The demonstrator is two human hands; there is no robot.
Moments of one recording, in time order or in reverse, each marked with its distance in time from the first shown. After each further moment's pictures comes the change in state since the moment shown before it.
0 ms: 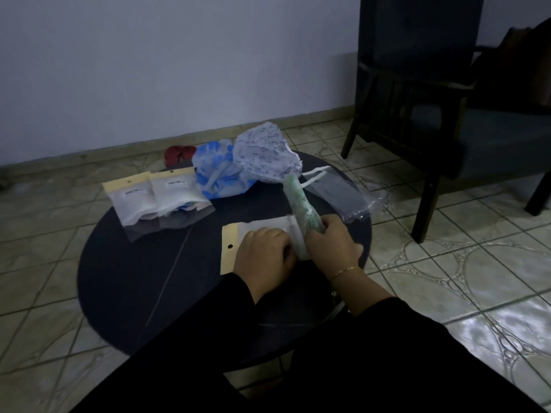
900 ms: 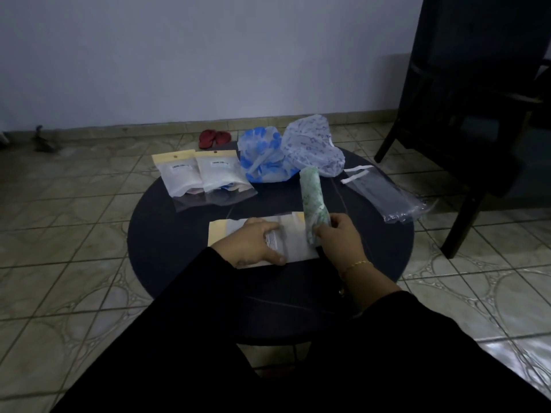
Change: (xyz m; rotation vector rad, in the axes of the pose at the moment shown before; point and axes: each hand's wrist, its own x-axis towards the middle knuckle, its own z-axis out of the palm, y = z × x) left_hand -0.028 -0.074 -0.051 -0.485 -0.531 -0.513; right_hand -0.009 -0.015 0.047 0.313 -0.204 0.004
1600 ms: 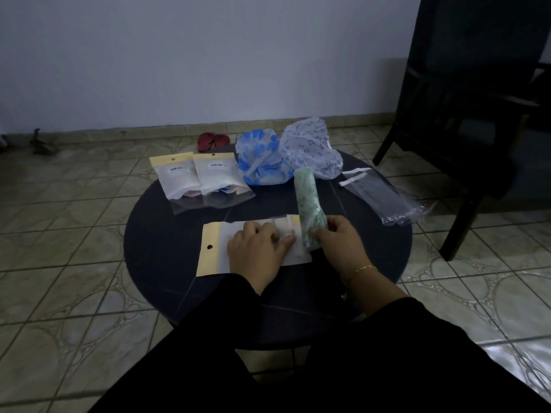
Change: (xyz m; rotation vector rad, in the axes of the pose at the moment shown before) left_hand 0.001 0.003 0.051 0.291 0.665 0.006; right_hand -0.005 -0.001 -0.007 0.132 -0.060 -0.030
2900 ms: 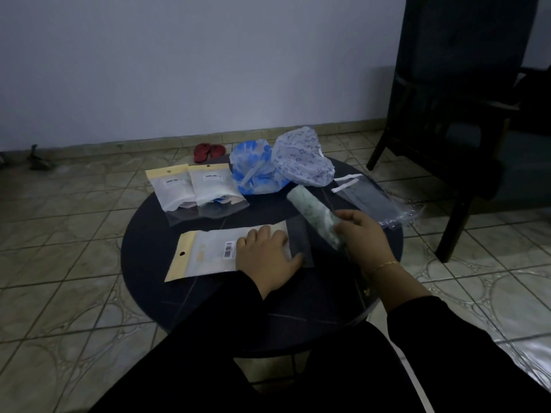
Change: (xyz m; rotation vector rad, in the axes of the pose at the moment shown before) left_hand 0.002 0.023 -0.006 0.209 -0.141 0.147; right_hand 0.006 -0.014 -0.039 0.040 0.088 0.001
